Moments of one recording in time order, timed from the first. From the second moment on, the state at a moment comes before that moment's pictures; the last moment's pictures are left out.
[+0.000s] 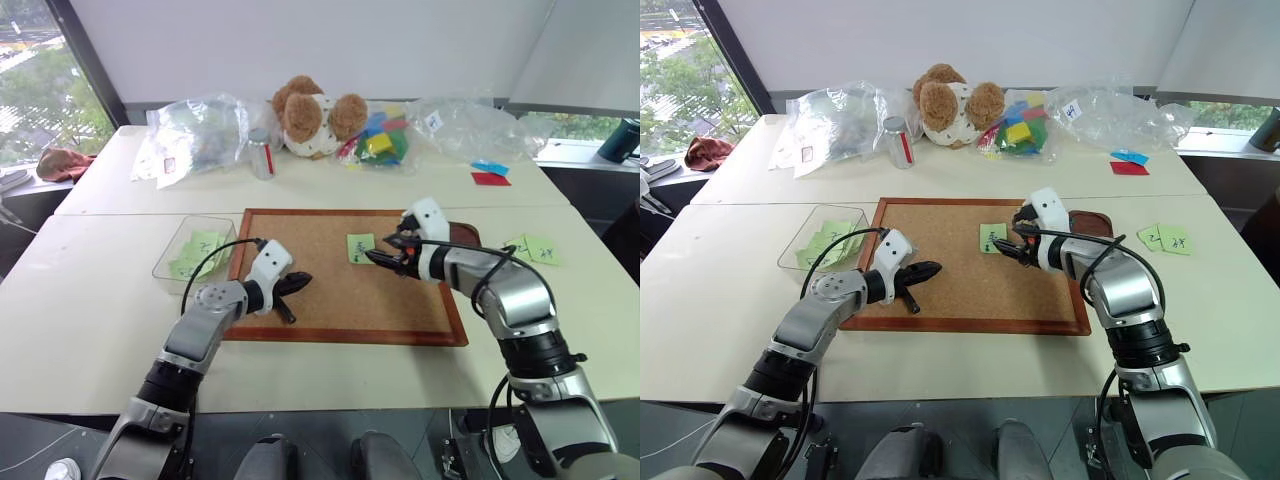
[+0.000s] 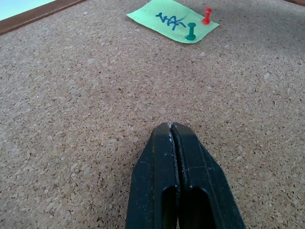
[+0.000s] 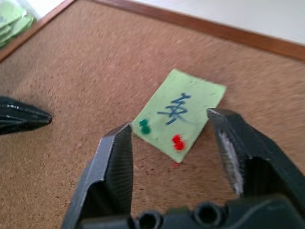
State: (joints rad) left arm -0.43 0.35 -0.20 0.07 -0.16 0.44 -0.70; right arm -0.59 -0.48 0.11 -0.03 0.21 0.83 0.58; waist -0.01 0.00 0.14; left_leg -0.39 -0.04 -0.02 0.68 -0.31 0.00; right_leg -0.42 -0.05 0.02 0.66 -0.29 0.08
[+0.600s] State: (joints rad) left arm -0.41 0.36 -0.19 0.05 -0.16 0.44 -0.69; right arm -0.60 -0.45 0.14 0.11 0.17 0.73 0.59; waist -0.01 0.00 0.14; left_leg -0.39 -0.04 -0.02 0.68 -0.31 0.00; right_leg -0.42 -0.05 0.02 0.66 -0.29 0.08
